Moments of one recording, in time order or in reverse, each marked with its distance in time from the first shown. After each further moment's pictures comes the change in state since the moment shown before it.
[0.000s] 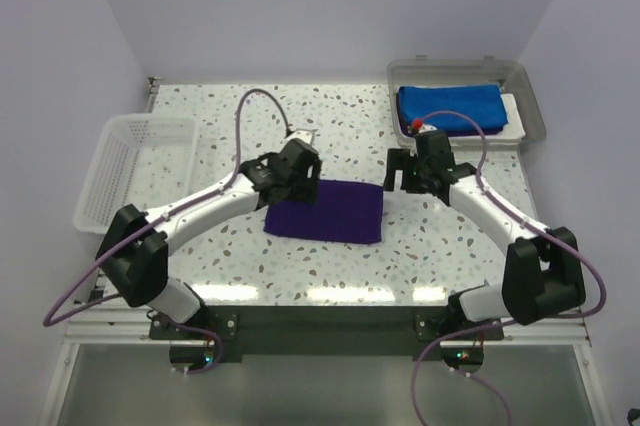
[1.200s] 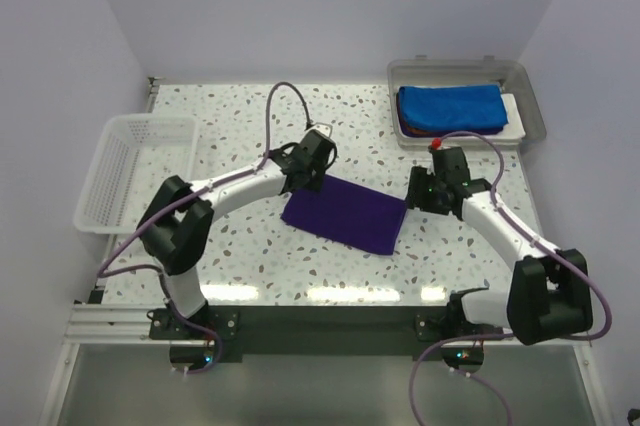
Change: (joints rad) left arm -0.014 0.247 0.162 0.093 -0.001 0.080; right arm -0.122 -0.106 -0.141 -0.101 -0.018 0.047
